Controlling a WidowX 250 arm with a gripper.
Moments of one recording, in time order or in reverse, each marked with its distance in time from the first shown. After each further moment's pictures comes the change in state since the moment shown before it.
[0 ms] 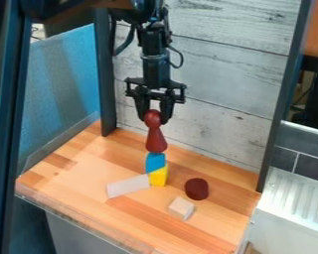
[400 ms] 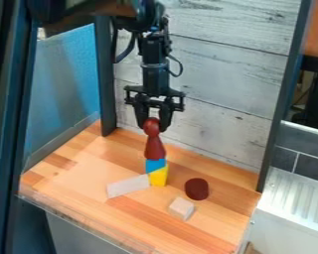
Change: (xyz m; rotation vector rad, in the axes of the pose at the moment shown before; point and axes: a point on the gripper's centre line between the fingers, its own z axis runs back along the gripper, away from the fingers) arm -0.002 0.002 -0.013 0.008 0.029 0.007
